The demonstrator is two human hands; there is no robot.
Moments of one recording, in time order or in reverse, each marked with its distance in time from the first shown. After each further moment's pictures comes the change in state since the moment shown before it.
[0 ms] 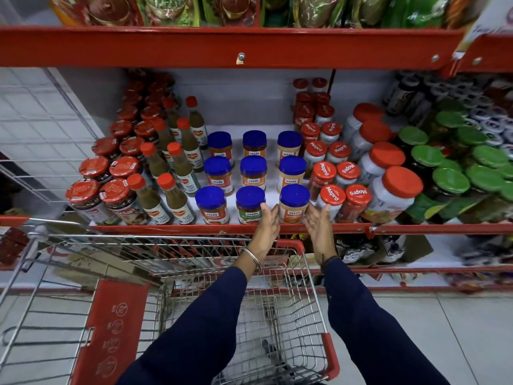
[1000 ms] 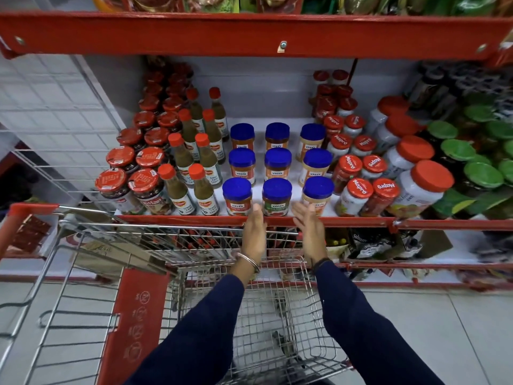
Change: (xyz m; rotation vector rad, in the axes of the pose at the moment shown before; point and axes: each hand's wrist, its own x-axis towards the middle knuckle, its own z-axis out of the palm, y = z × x) left_hand -0.032 -0.015 -0.062 0.083 0.351 0.209; right_hand -0.027 0.030 0.069 -0.151 -0.021 -0.068
